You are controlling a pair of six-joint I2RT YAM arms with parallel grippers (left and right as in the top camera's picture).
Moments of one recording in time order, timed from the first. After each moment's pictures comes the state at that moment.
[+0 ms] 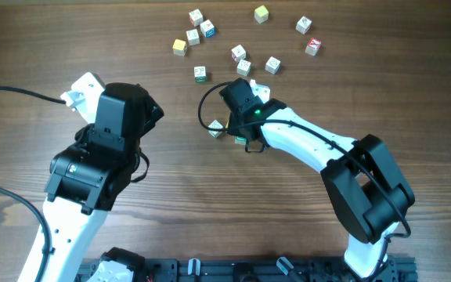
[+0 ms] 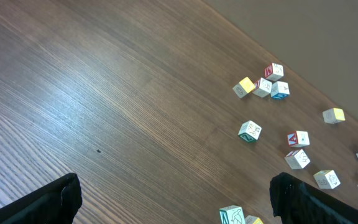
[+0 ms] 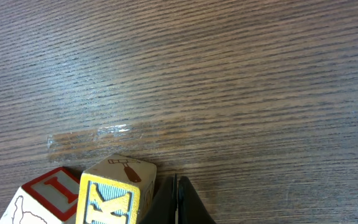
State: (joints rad) left arm -0.34 1.10 1.20 -0.94 -0.49 -0.87; right arm 0.64 1.96 1.26 -0.51 0.16 0.80
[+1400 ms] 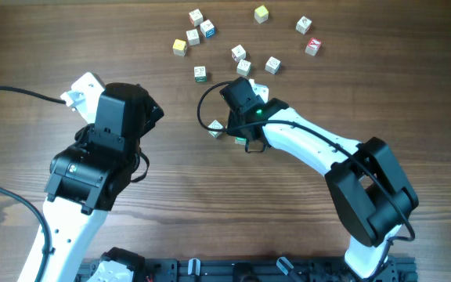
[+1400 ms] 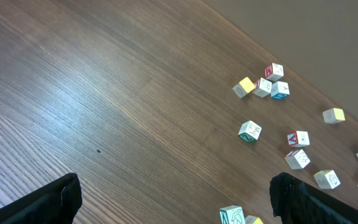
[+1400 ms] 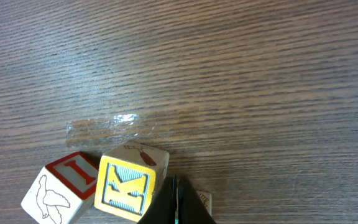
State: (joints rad) left arm -0.34 1.10 1.20 -0.94 -0.49 -0.87; right arm 0.64 1.94 1.26 -0.52 0.12 0.78
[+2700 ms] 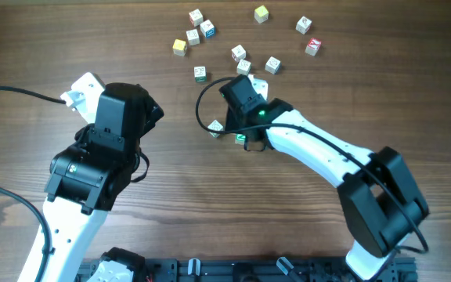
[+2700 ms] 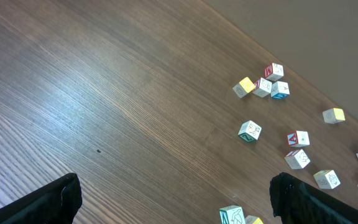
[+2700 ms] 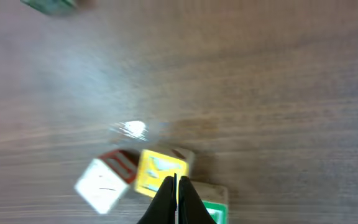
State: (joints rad) left arm -0.34 1.10 1.20 -0.94 -0.49 -0.87; right arm 0.66 1.85 1.26 -0.48 0.14 0.76
